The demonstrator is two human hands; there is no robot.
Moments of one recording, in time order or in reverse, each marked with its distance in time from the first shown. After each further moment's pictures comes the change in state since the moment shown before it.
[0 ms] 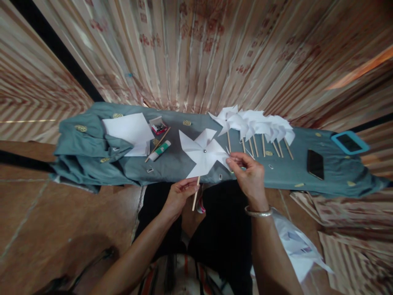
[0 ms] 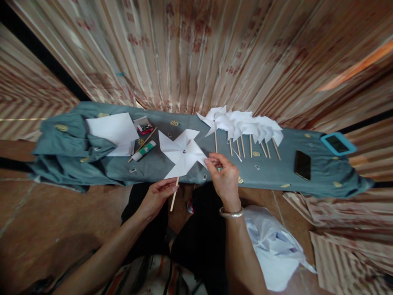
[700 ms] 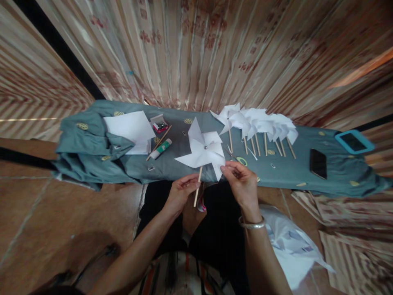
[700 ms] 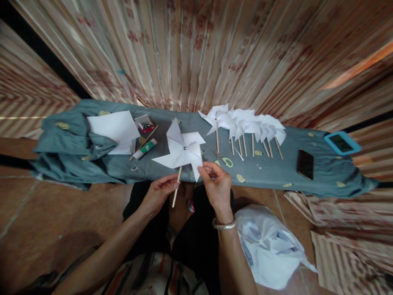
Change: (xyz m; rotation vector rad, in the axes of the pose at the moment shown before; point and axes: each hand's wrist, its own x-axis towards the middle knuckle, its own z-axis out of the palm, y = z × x) left_hand 0.003 0.000 0.002 -0.006 -0.010 0.010; right_hand -0.032 0.000 0.019 0.265 -0.064 0.162
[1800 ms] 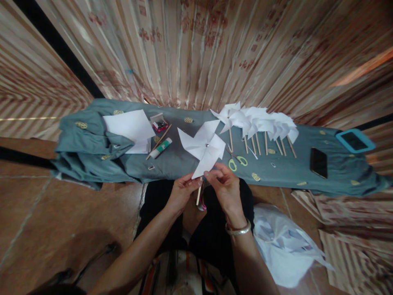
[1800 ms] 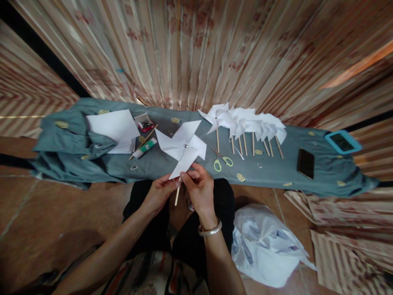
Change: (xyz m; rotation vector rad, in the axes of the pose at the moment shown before) left_hand 0.000 0.001 0.007 -0.035 -0.043 0.029; right_hand -0.023 -0.013 0.039 0.293 -0.113 0.188
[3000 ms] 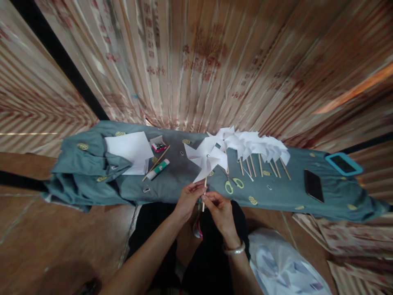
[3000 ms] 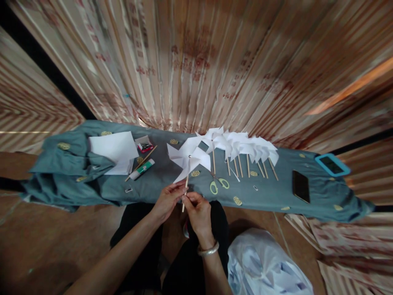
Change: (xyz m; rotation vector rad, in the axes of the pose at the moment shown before) left_hand 0.051 0.002 0.028 -0.140 0.013 -0.014; right_hand 0.019 0.034 -0.019 -0.317 -0.036 -0.061
